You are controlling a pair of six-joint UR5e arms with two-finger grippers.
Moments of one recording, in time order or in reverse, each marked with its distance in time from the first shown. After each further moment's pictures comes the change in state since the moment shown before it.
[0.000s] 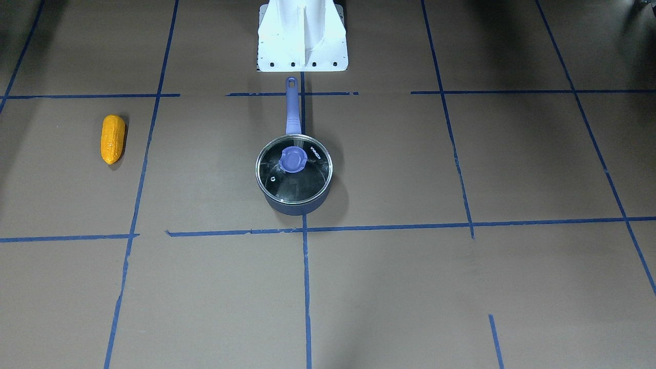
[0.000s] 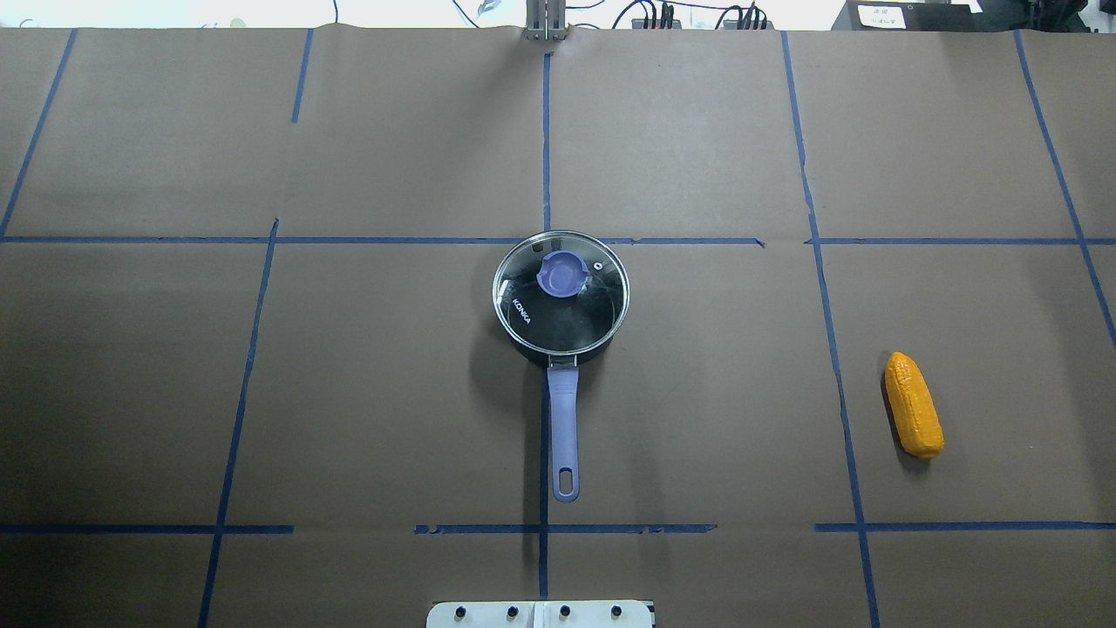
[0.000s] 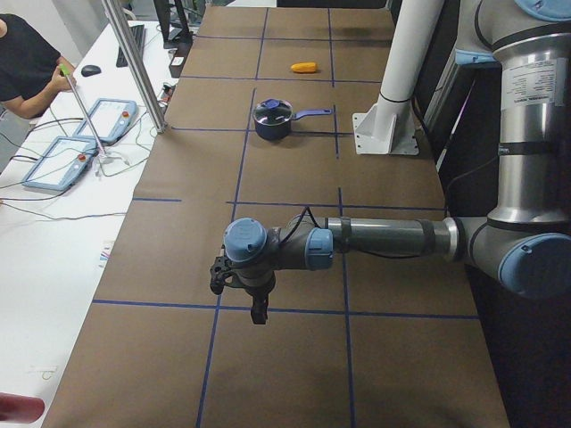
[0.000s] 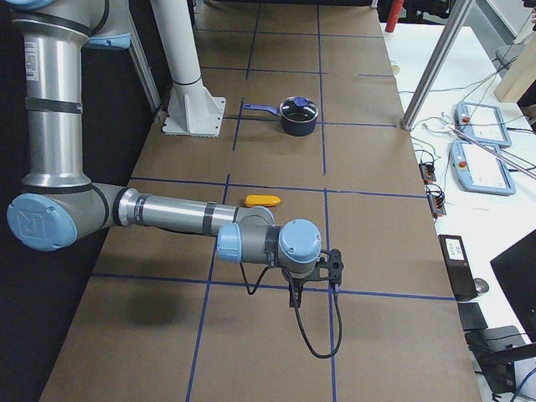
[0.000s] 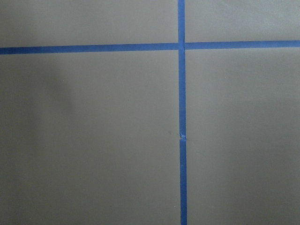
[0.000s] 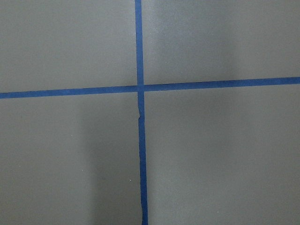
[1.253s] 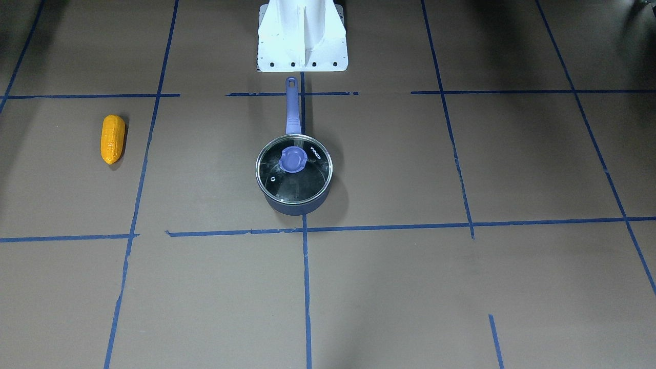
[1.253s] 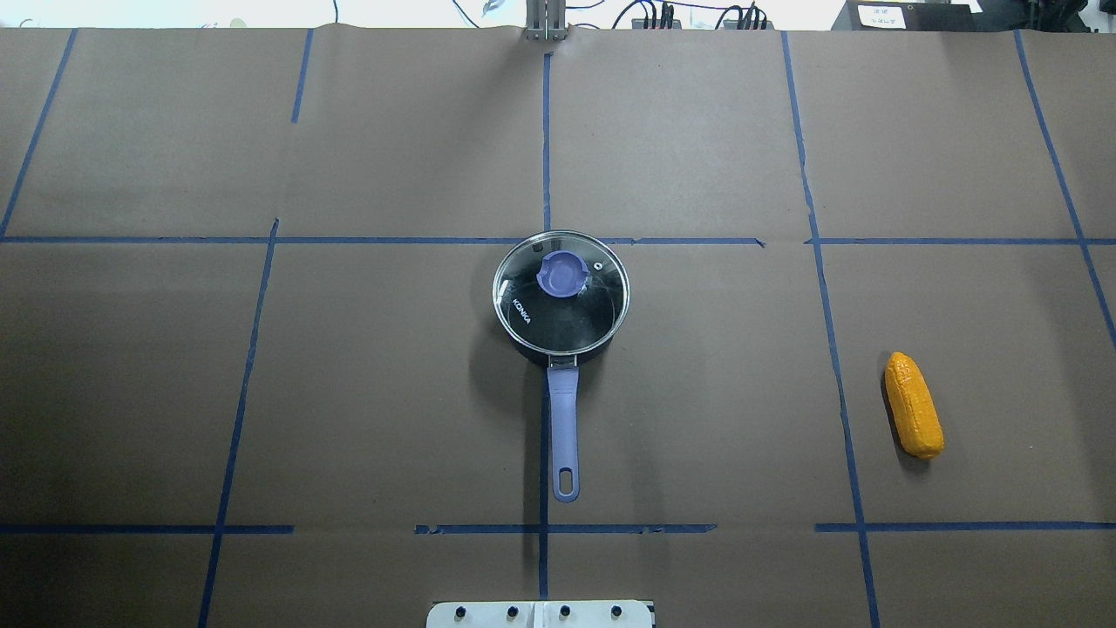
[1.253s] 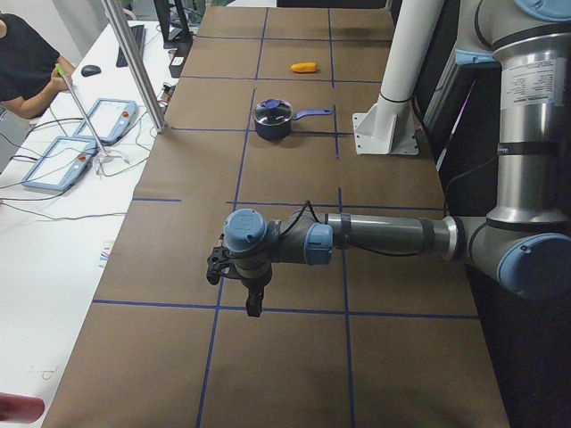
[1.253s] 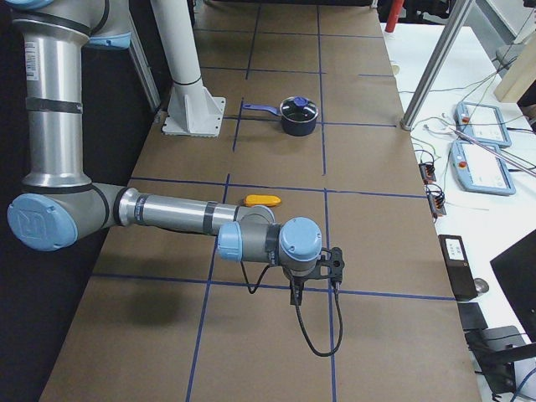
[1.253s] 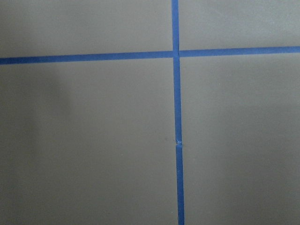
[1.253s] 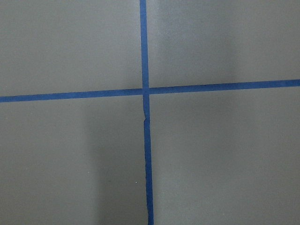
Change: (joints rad) left arm 0.005 -0.004 -0.061 -0.029 0.001 -0.022; right arm -0.001 0.004 0.005 0.002 0.011 0.013
